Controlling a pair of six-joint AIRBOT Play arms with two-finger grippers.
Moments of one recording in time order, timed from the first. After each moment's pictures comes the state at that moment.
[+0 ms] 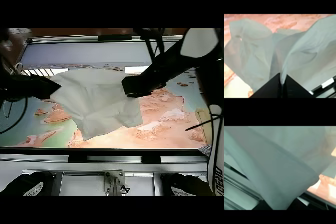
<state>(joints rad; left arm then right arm) -0.29 -0.92 1.33 1.20 -1.22 -1.48 0.49 -1.38 1.86 -1.27 1.75 1.74</state>
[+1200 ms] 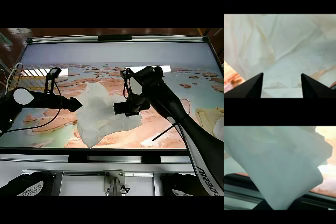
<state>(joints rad) -0.22 -1.13 1.03 1.05 -0.96 -1.26 0.64 -1.42 1.54 -1.54 1.56 1.96</state>
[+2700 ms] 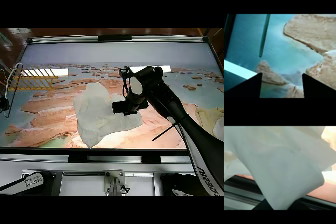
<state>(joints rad) 0.55 -1.27 1.14 1.64 -0.89 -1.26 0.64 -1.42 1.54 -1.52 1.52 1.93</state>
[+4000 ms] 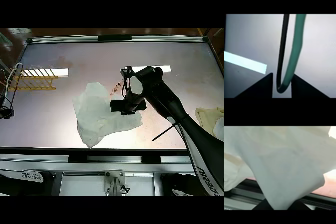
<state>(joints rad) 0.68 -1.67 1.25 1.65 -0.69 -1.04 0.64 -1.42 1.54 -1.48 1.49 2.04</state>
